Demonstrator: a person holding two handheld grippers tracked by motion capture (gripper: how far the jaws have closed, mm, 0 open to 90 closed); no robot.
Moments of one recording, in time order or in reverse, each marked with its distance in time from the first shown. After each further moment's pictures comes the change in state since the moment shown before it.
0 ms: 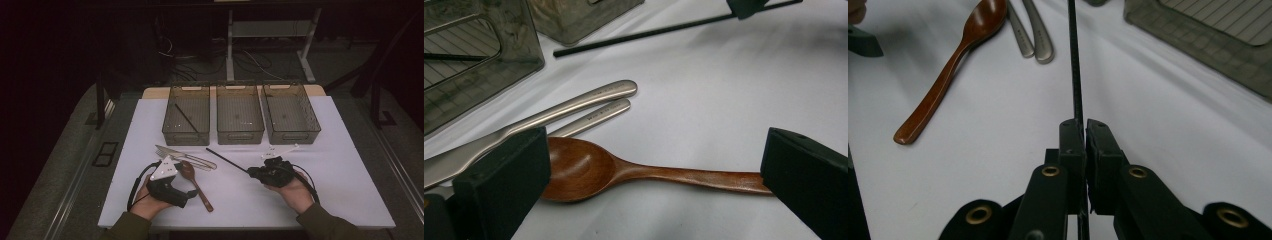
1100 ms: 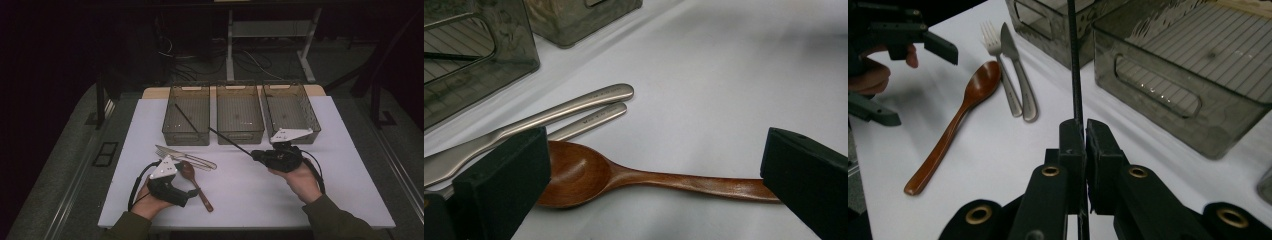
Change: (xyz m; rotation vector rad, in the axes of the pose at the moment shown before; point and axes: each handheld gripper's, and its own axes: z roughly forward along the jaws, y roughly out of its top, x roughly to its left) left arm 0.002 0.000 0.002 -0.019 -0.023 -0.027; right arm -0.014 0.032 -0.027 -0.122 -0.008 0.018
